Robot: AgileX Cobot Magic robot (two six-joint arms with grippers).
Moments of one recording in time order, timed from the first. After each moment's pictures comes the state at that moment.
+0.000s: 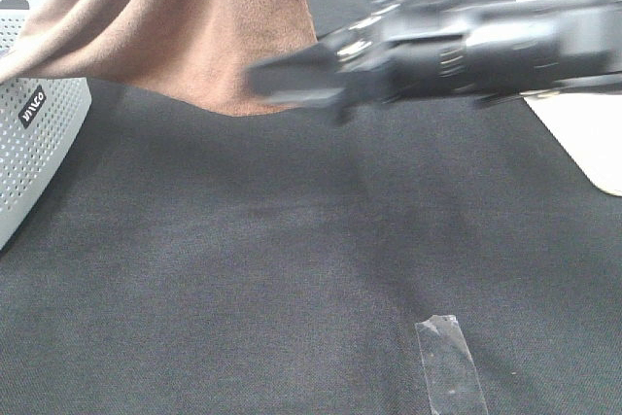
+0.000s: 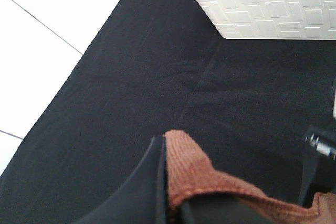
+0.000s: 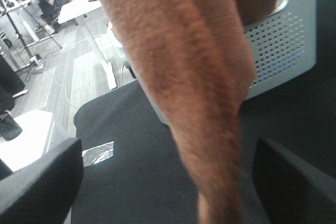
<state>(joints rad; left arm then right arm) -0.63 1.66 -2.01 0.03 0.92 0.57 0.39 1.71 -0.90 1.74 0.90 -1.92</state>
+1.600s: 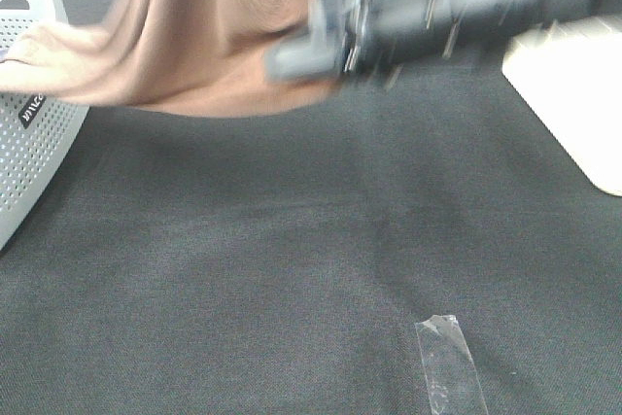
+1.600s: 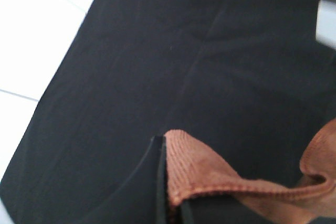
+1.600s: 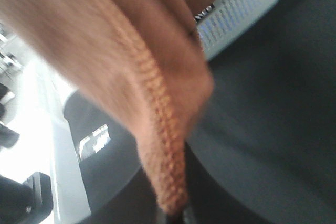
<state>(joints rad) -0.63 1.68 -2.01 0.17 1.03 0.59 0.41 1.64 -1.11 1.23 0.73 -1.10</state>
